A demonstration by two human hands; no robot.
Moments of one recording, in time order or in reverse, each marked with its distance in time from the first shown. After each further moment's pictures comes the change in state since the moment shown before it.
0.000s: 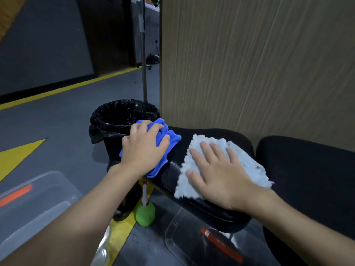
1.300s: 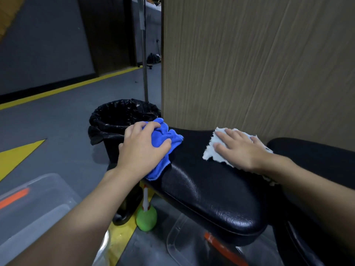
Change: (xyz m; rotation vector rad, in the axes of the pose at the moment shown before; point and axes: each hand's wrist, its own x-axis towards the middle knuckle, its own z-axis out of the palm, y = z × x) left_hand 0.003 -0.008 -0.003 -0.211 0.019 -0.096; right_hand 0.072 0.079 -0.006 0.101 -0.067 0.196
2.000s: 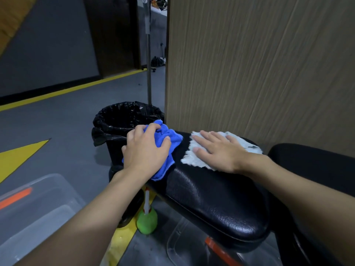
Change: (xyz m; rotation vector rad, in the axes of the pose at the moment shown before) left_hand 0.004 0.007 0.005 0.041 0.058 -0.105; right_hand 0.017 -0.039 0.003 -0.042 -0.048 -0.210
